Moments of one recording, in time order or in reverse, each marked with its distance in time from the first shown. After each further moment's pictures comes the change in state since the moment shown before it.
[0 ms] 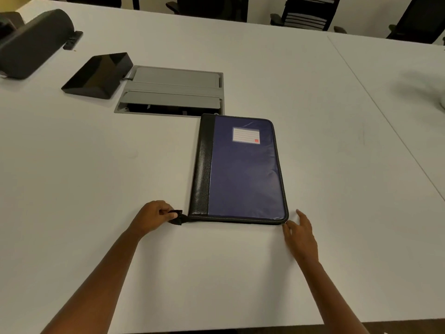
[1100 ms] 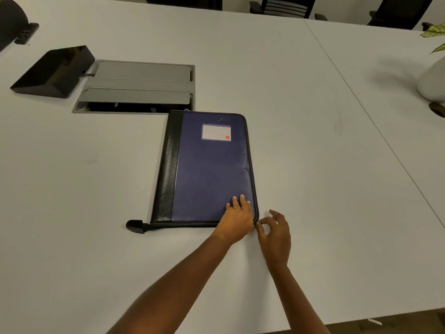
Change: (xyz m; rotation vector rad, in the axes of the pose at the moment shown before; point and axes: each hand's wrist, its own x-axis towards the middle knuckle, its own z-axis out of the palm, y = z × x) left_hand 0.025 0.174 0.195 1.049 -0.241 0.527; right_hand 0.012 0.017 0.010 0.203 0.267 -0.042
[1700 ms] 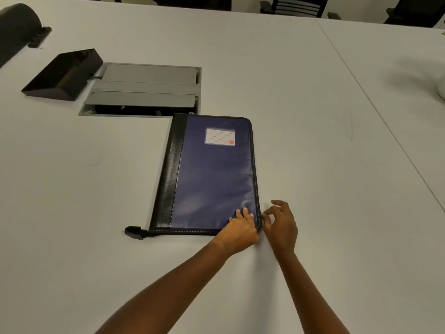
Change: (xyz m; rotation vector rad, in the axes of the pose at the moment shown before) left_hand -0.006 0.002 -0.026 -0.027 -0.191 0.082; right_hand 0.050 -0.004 -0.003 -0.032 -0.003 -0.149
